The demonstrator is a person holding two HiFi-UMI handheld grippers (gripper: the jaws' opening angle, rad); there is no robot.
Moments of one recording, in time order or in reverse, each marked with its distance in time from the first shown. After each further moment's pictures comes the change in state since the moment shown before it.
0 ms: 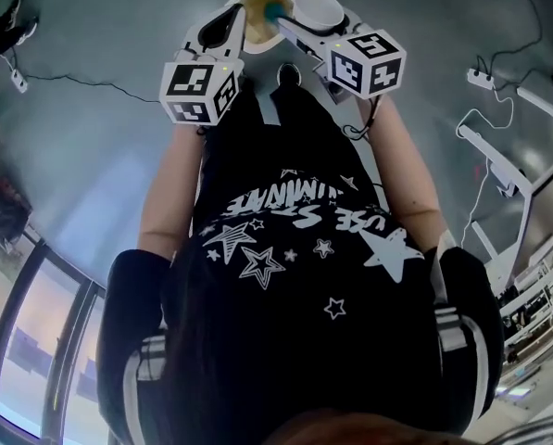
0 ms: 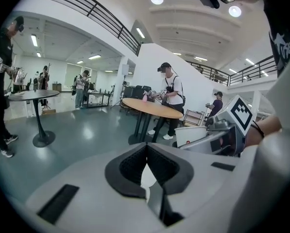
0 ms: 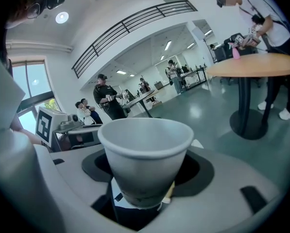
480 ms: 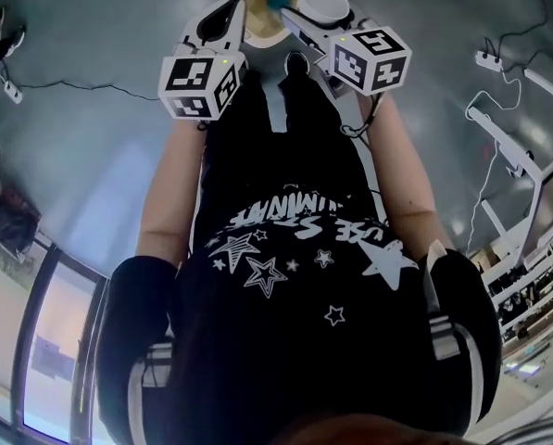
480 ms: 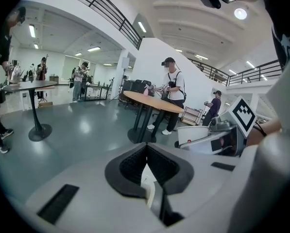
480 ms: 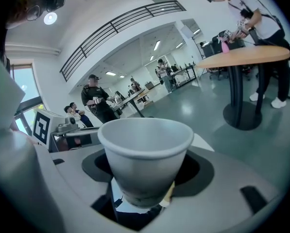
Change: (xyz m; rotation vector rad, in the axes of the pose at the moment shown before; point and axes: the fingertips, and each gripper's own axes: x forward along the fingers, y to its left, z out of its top) left arm 0.030 0.049 -0.028 -0.030 0.062 -0.047; right arm 0.048 -0.023 -0.013 0.095 -0.018 -0.092
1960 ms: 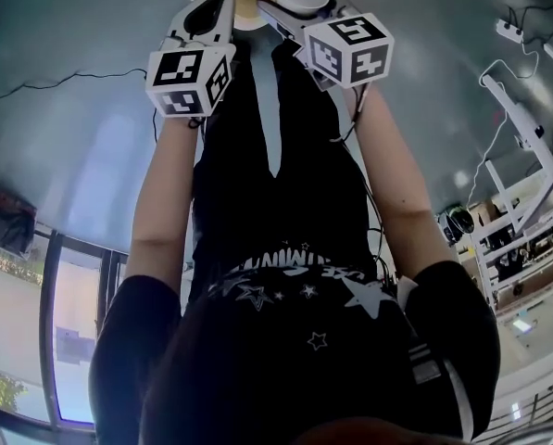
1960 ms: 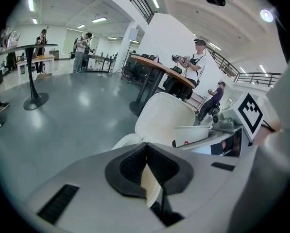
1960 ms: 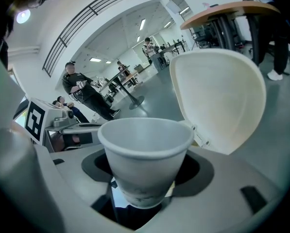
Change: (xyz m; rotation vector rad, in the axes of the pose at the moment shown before) left arm 0.103 0.051 -0.188 -0.112 0.255 -0.019; right arm 0.107 -0.095 -0.152 0.121 0.200 -0.062
